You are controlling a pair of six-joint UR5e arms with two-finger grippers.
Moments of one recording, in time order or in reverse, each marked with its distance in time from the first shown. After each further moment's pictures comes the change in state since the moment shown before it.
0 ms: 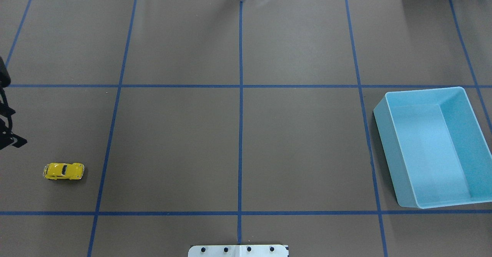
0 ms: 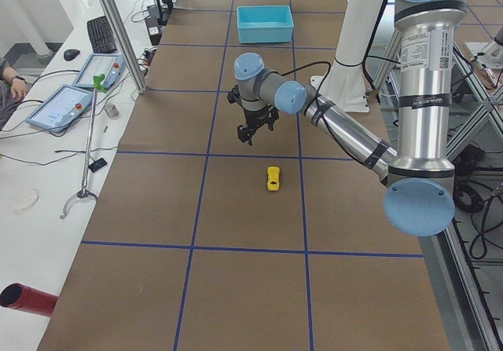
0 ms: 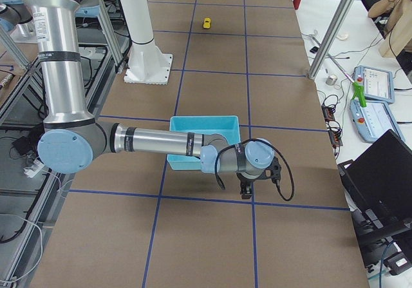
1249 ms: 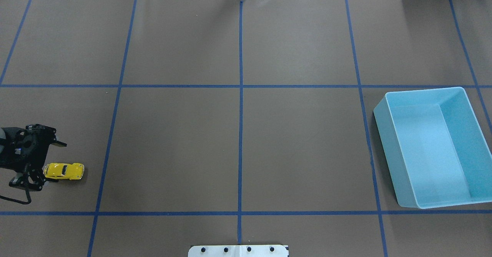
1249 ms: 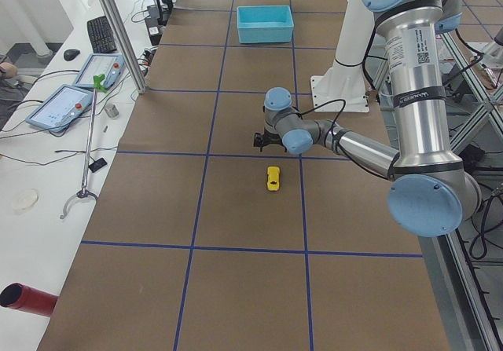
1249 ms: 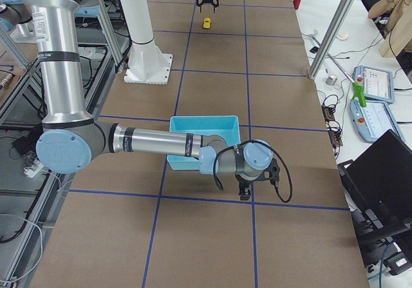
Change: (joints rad) left arm 0.275 0.192 0.215 -0.753 0.179 0.181; right arm 0.000 -0.004 0.001 0.001 -0.003 0.001
